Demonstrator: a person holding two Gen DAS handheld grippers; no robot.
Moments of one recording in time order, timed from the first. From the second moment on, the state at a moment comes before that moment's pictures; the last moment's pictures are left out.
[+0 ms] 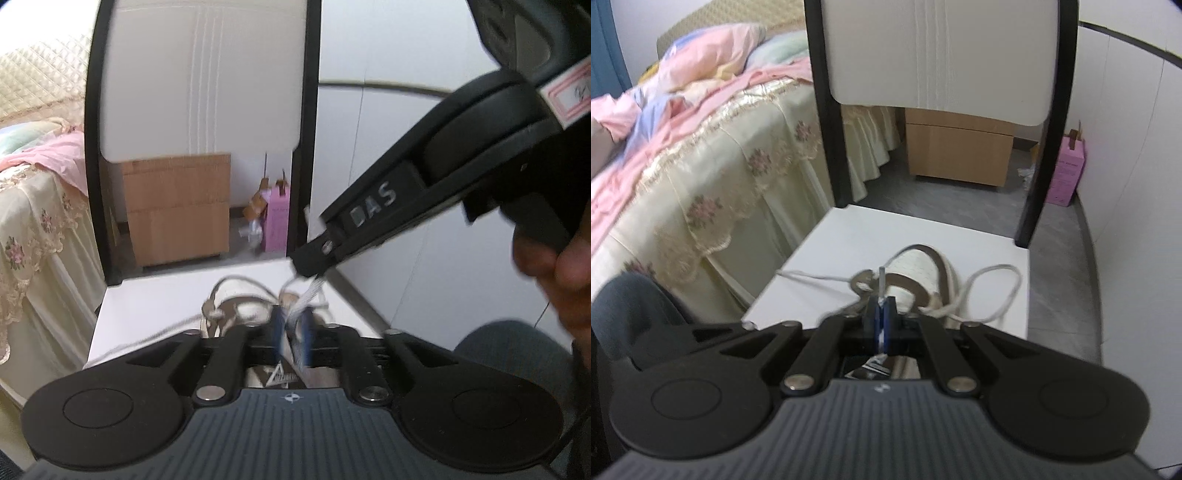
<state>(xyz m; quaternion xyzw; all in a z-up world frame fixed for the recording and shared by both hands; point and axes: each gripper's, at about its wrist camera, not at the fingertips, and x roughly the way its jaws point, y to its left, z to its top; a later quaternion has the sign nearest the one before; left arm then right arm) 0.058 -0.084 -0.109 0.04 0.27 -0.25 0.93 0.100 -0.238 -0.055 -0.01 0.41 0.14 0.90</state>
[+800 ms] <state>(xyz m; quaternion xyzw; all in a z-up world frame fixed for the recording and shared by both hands) 0.072 -0.077 -0.114 0.08 0.31 -0.15 0.93 0.115 -0.235 -0.094 -0.15 0.45 0.17 0.86</state>
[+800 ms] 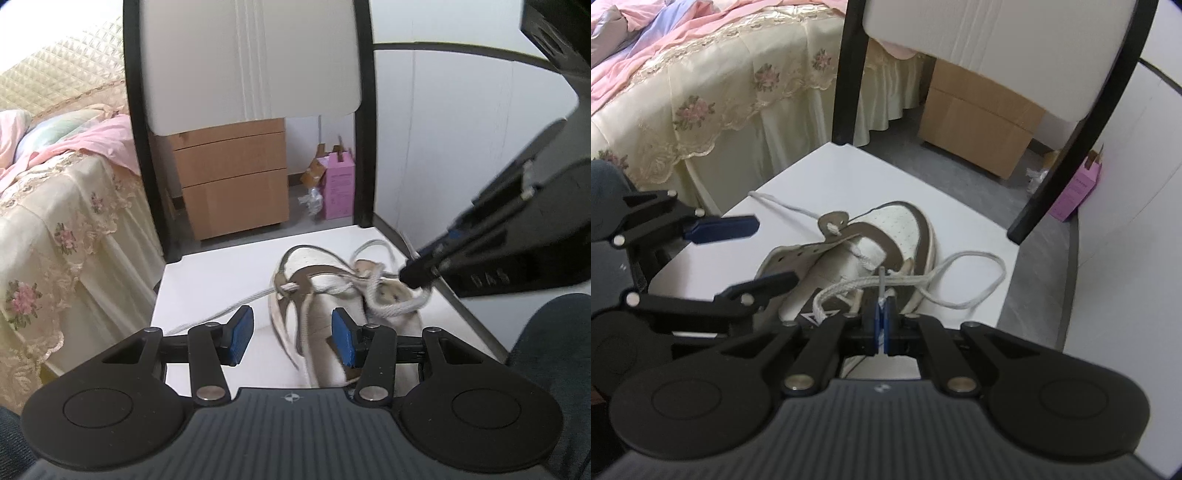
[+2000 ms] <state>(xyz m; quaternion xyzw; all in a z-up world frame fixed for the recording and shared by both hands) 0.062 -0.057 -0.103 0.07 0.31 -0.19 0.93 0.050 -0.229 -0.048 -0.13 0.41 0.16 0.89</state>
